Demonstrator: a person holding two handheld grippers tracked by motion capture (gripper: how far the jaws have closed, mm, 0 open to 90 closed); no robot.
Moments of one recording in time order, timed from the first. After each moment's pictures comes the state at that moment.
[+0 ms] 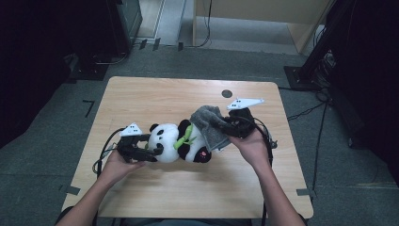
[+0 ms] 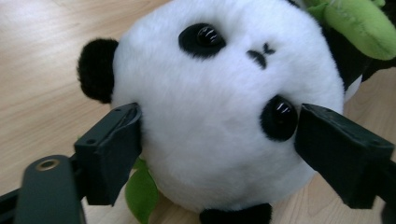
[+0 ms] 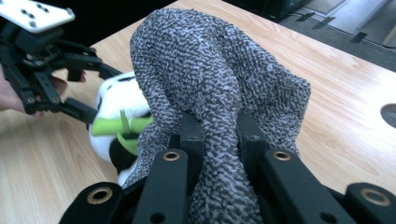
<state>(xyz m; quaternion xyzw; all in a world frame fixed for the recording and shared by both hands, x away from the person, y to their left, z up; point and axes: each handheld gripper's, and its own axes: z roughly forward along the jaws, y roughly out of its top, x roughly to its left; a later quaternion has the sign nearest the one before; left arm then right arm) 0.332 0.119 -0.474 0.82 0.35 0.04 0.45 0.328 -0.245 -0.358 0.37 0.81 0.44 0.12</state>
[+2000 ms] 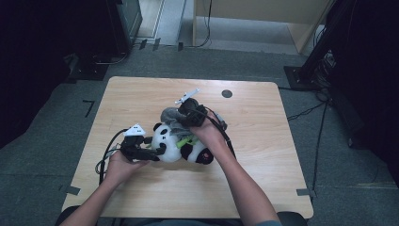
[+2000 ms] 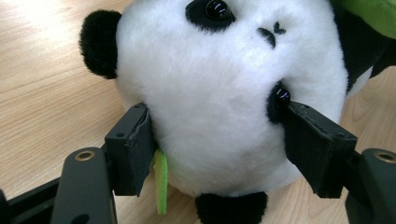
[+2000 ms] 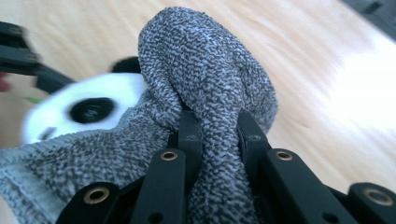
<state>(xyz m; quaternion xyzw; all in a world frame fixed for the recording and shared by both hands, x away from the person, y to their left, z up) 0.333 0.110 -0.475 0.83 0.35 0.04 0.43 0.401 -0.125 -0.401 0.34 0.88 0.31 0.13</state>
